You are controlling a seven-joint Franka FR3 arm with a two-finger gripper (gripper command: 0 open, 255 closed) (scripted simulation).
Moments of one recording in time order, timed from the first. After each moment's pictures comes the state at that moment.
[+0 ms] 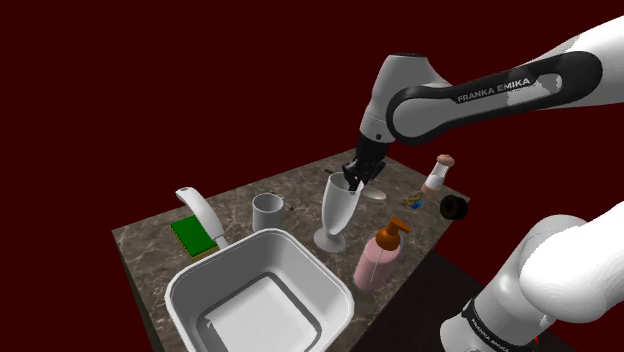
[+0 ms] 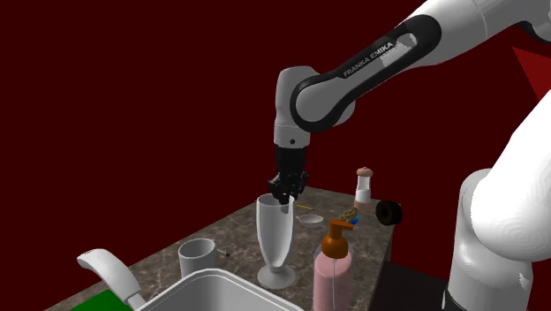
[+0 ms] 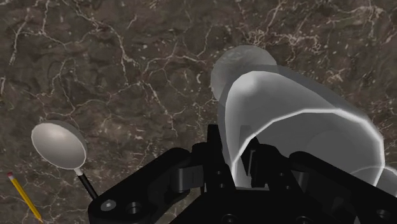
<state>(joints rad) 0.02 -0.43 0.14 -2.58 0.03 2.21 0.32</state>
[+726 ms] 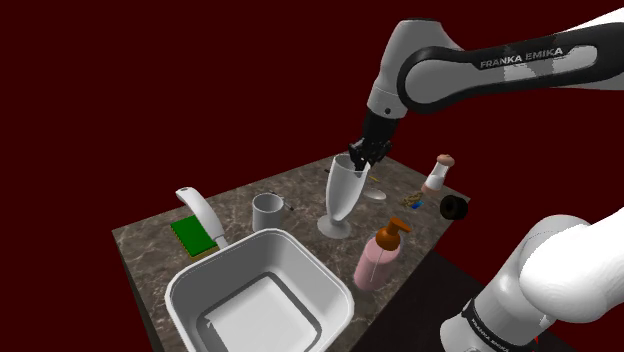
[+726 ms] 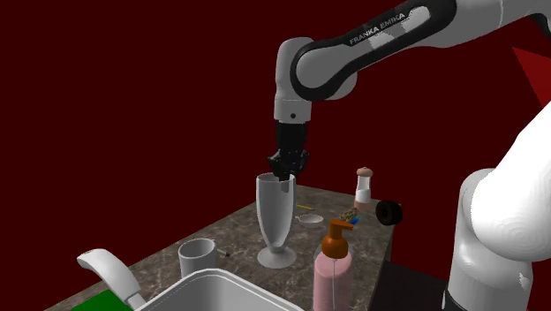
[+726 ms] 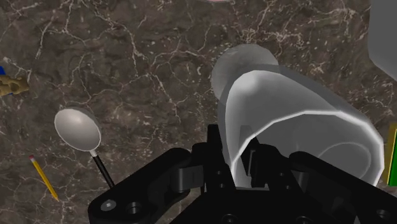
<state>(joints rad) 0.02 -0.49 0.13 -2.47 0.03 2.05 0.31</state>
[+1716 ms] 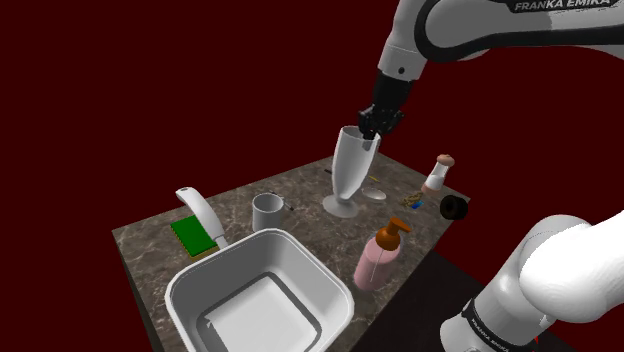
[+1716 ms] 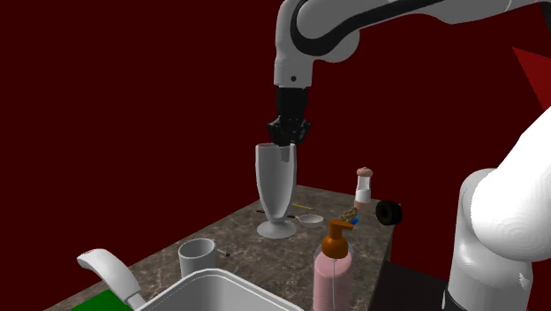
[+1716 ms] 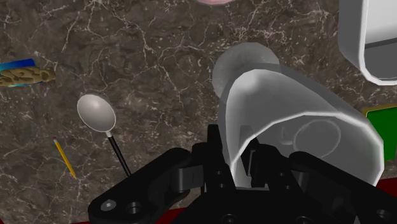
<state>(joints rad) 0.02 -0.52 0.12 -2.29 0.03 1.84 0.31</state>
